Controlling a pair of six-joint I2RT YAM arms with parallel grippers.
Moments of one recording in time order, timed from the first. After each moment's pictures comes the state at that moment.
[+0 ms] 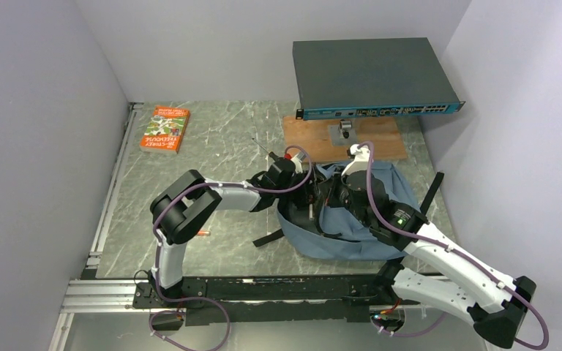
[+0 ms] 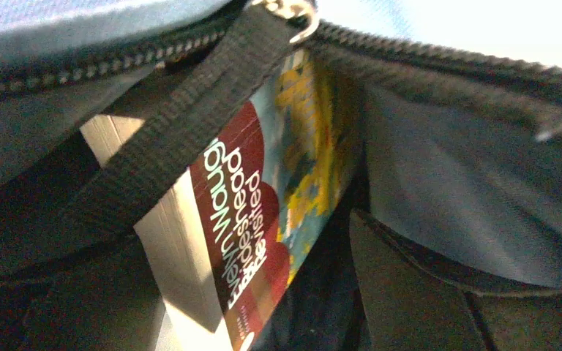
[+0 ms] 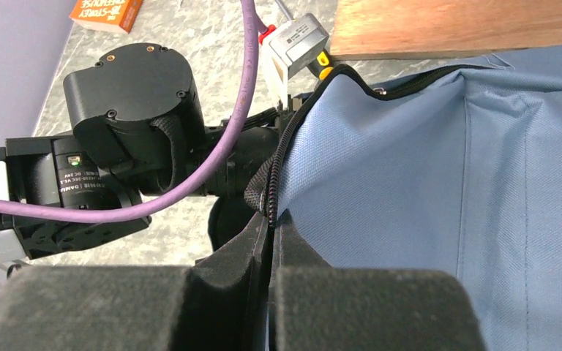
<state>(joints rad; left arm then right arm) -0.85 1.97 1.10 0.43 0.39 -1.15 0.83 0.84 0.83 -0.42 0.36 0.60</state>
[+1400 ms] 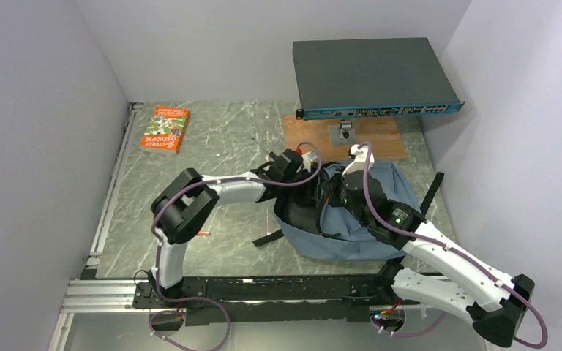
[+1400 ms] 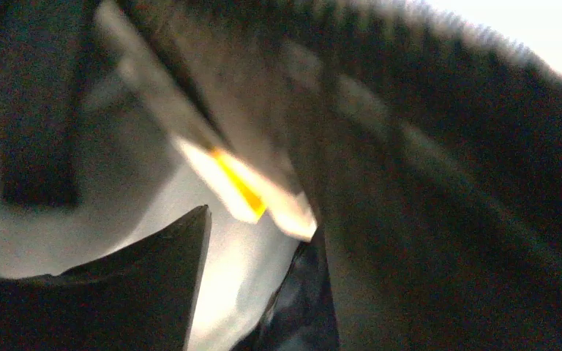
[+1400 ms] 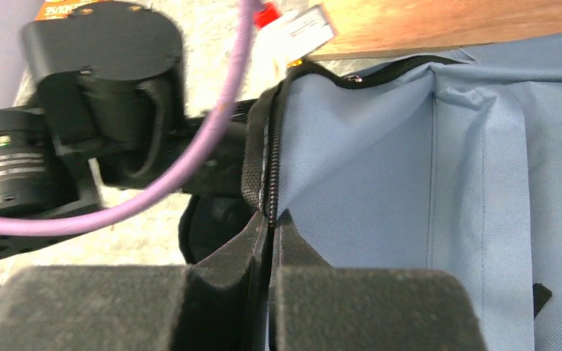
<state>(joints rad) -0.86 2.01 1.30 0.11 0.48 -0.92 0.82 0.85 0.83 -0.44 0.42 0.61</state>
